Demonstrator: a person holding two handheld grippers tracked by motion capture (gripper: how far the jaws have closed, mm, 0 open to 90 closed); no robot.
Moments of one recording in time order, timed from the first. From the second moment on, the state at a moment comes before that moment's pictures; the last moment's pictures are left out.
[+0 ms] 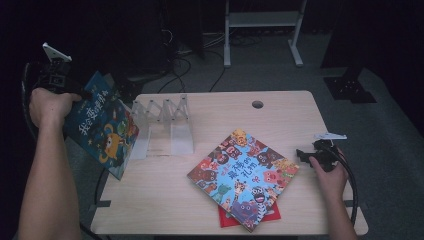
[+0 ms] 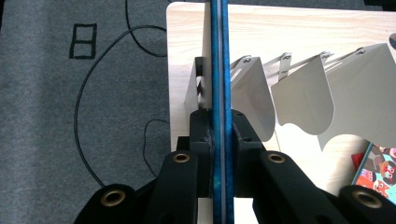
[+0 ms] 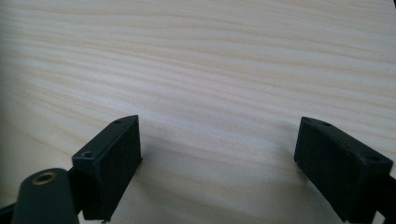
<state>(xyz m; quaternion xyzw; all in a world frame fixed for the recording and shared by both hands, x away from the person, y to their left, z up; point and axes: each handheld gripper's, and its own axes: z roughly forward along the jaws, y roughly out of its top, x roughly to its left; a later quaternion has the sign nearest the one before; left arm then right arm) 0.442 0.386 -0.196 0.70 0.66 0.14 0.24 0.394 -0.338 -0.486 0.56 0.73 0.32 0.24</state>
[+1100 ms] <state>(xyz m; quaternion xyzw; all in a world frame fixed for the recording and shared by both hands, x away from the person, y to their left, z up) 0.418 0.384 -0.157 0.72 0.60 0.19 0.29 0.394 -0.338 -0.486 0.56 0.73 0.32 0.24</state>
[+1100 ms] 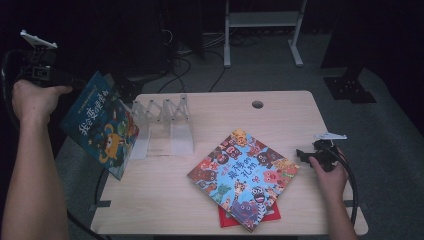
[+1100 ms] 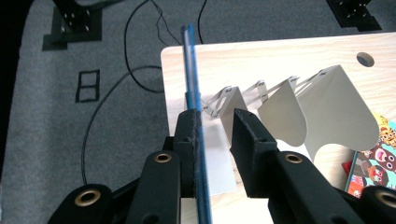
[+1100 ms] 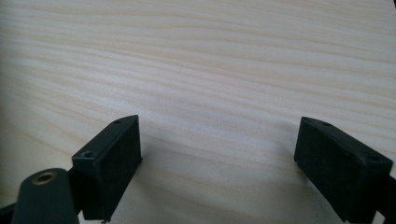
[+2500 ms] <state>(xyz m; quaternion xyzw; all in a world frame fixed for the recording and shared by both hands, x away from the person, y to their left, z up) 0.378 0.266 -0.257 0.86 0.40 0.13 0.28 0.394 -0.338 -0.486 0.56 0.73 0.32 0.24</state>
